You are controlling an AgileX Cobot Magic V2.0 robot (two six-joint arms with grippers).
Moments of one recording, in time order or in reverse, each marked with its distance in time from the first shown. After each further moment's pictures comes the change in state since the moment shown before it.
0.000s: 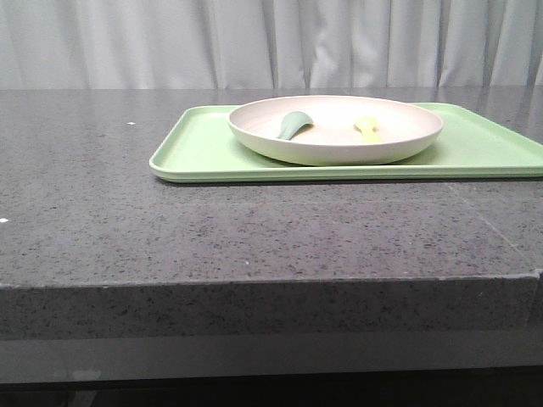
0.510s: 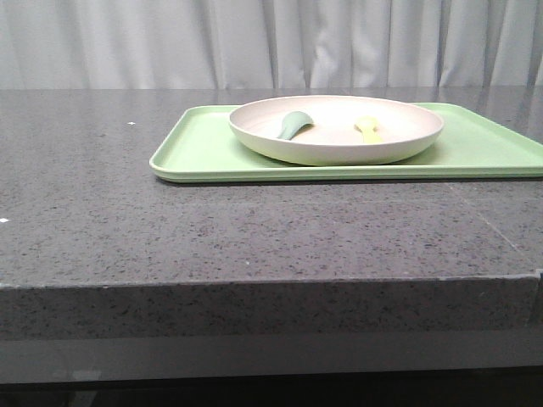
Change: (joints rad) left arm 0.000 -0.343 0.137 0.002 0.005 0.000; right arm 0.019 0.199 -0.026 0.063 -0.010 0.000
